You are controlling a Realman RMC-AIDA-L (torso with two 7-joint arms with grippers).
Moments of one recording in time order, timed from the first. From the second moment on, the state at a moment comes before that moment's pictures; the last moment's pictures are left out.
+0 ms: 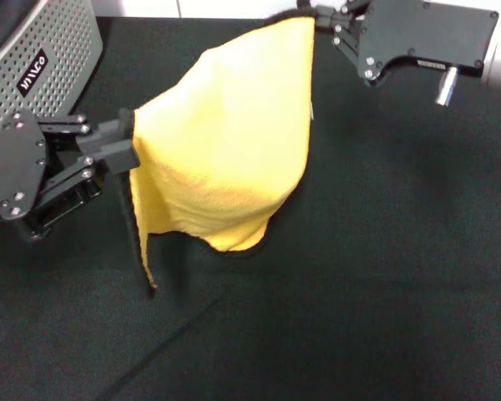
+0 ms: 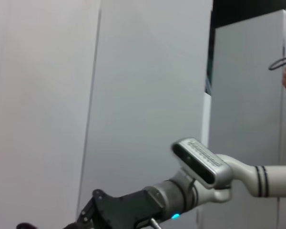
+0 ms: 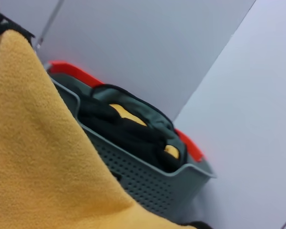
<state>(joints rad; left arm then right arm) -0.24 -2.06 0.73 0.93 1.51 2.02 -1.38 0.52 2.00 -1.46 -1.07 -1.35 -1.00 0.95</state>
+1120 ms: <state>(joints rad) -0.23 -2.05 0.63 0.77 1.67 1.95 -1.30 0.45 2.02 -1.39 -1.30 -1.26 -1.12 0.93</state>
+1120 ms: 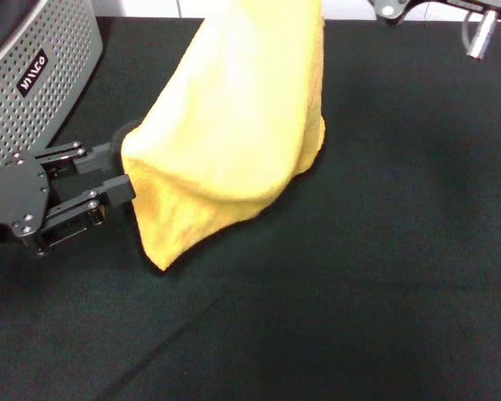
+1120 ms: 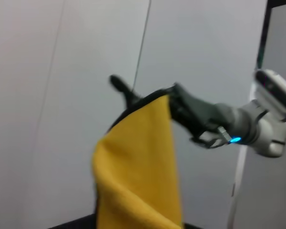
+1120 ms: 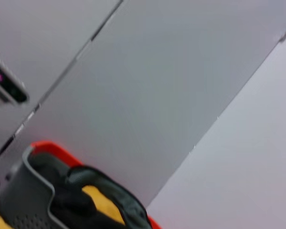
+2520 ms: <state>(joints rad) -0.38 -2.04 0.59 0.62 1.67 1.91 -1.30 0.65 1.92 -1.05 -0.75 -1.15 -1.80 1.07</state>
